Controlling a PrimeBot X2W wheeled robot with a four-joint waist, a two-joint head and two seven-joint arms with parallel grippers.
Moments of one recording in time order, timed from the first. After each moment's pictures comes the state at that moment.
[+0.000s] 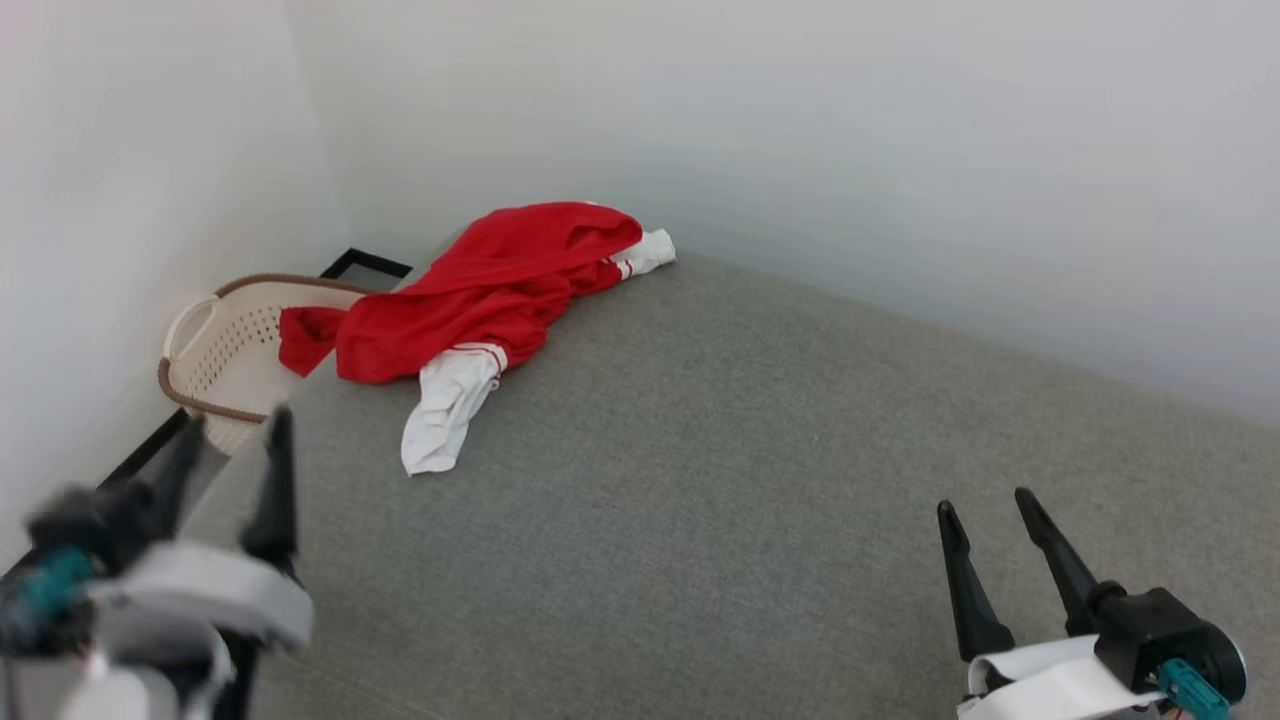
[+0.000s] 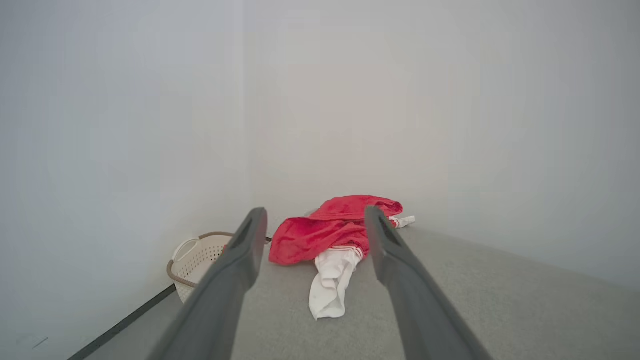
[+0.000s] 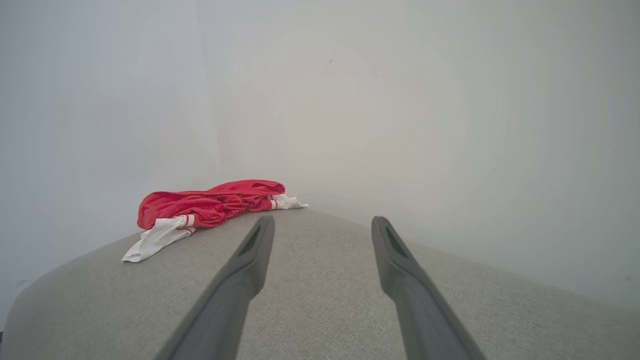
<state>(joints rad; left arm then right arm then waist) -0.11 0.24 0.11 0.04 -0.31 -0.08 -0.02 -0.02 -0.05 0.09 0.13 0.13 0.13 -0.26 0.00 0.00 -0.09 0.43</state>
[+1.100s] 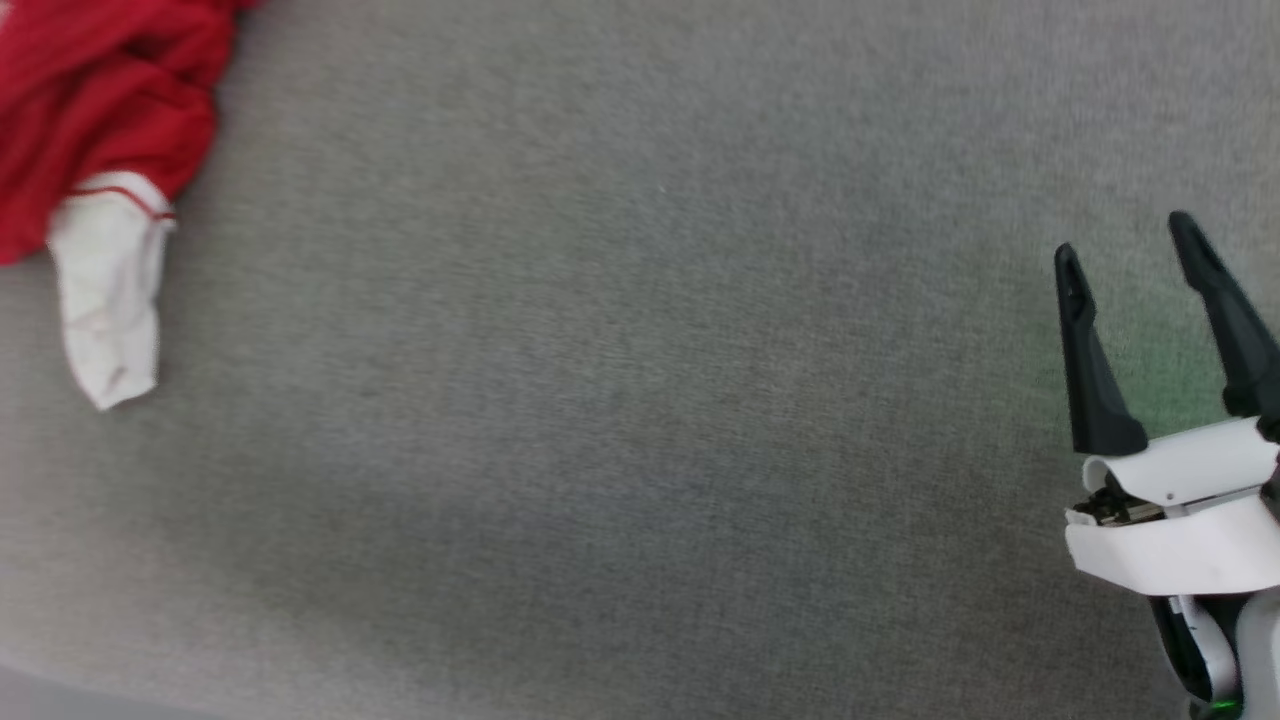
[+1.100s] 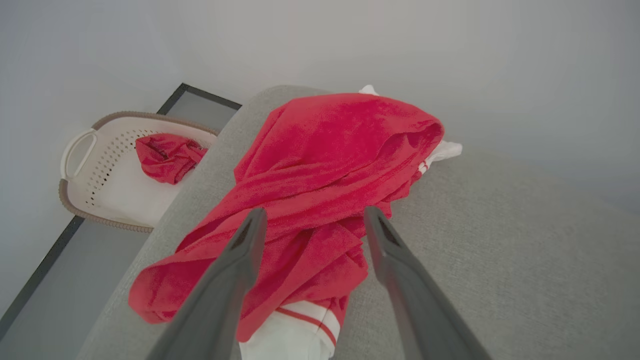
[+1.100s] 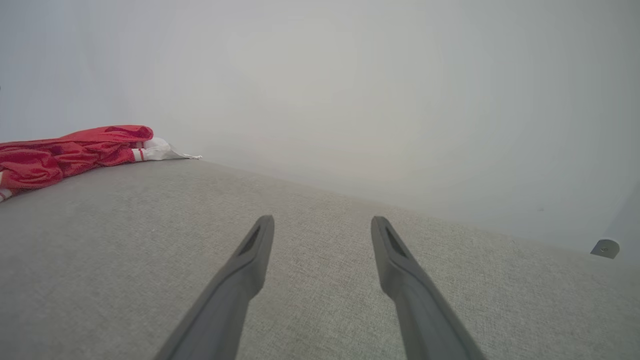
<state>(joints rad) -1.07 0.56 0.11 0.66 -0.63 -0.10 0.62 -0.24 -0.17 0.06 -0.25 0.05 0.13 -0.12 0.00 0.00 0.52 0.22</state>
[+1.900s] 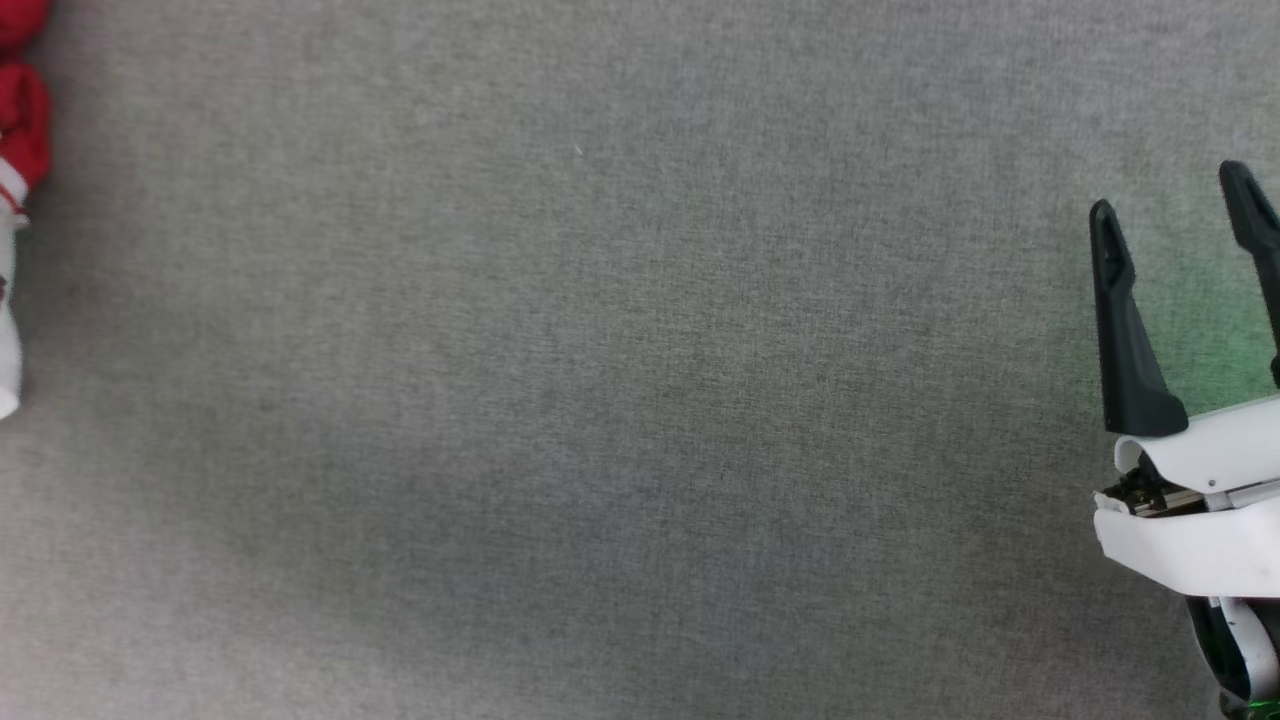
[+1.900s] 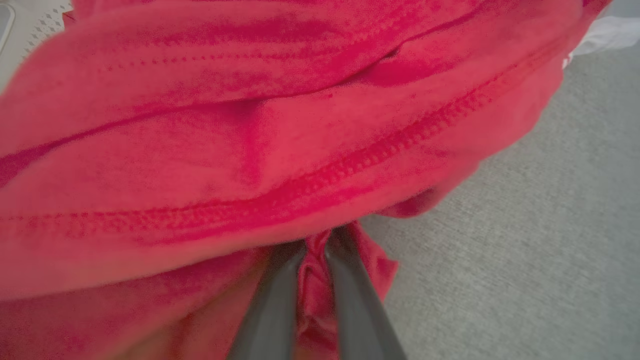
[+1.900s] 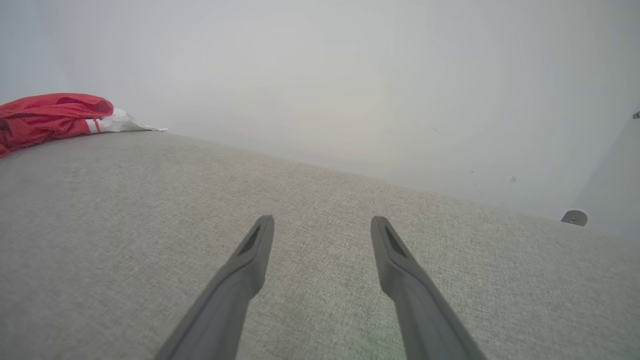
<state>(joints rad) -1.27 0.54 0.02 1.08 -0.60 -0.10 0.55 -0.26 -0.19 0.05 -0.39 0.05 0.13 -0.03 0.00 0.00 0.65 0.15</state>
